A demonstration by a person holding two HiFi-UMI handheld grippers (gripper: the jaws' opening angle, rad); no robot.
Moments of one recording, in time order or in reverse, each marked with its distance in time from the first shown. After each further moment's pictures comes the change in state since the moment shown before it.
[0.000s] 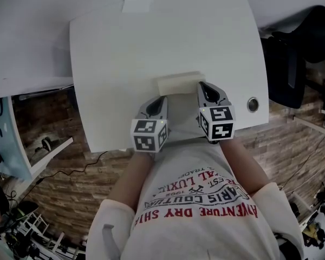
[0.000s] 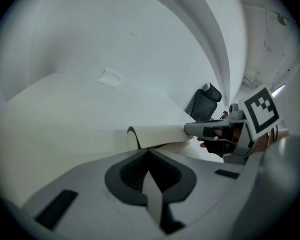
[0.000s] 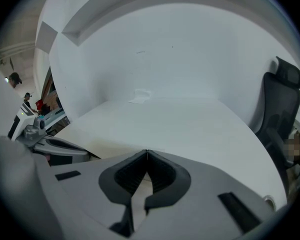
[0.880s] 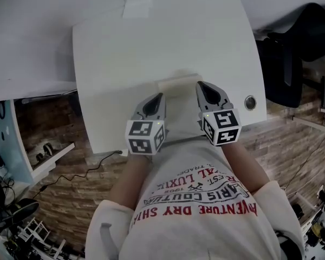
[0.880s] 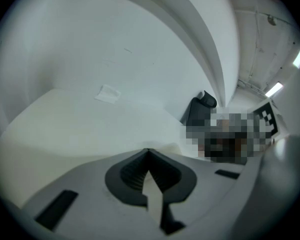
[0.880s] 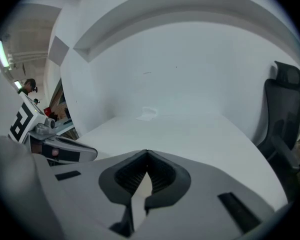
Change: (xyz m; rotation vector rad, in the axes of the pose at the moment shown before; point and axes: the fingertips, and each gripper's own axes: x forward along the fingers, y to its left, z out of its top) left arm -0.027 -0.007 0.041 0.042 -0.097 -0.016; right arm -0.029 0.014 0.037 -0.013 -0.169 0.064
